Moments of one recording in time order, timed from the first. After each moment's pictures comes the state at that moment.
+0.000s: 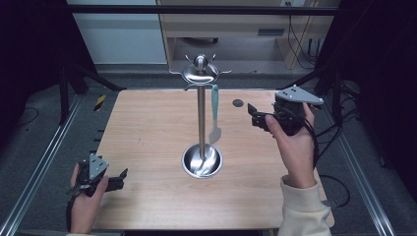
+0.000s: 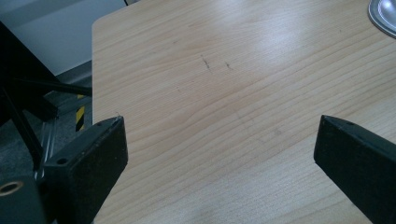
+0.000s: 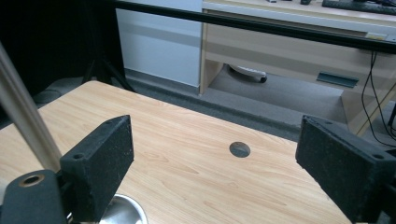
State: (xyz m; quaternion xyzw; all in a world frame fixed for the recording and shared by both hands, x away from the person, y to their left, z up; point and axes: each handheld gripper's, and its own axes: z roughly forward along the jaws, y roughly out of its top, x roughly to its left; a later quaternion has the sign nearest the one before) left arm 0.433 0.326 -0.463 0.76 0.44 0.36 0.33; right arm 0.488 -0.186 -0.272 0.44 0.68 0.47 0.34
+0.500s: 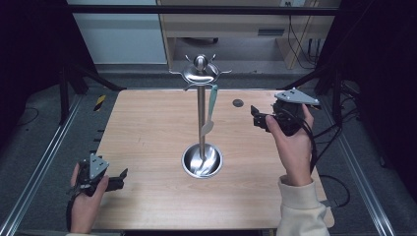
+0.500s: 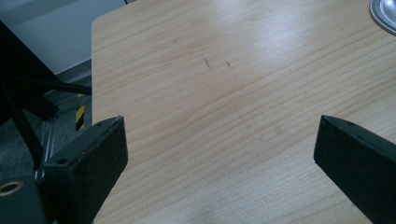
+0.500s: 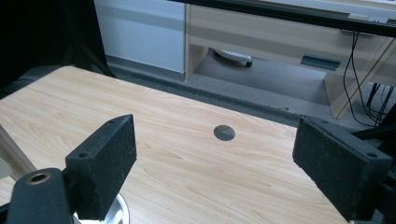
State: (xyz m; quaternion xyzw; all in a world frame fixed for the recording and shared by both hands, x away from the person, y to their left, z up) left arm 0.434 0.326 -0.464 0.76 0.44 0.35 0.33; right arm 0.498 -0.191 -0.288 0.47 0.68 0.44 0.35
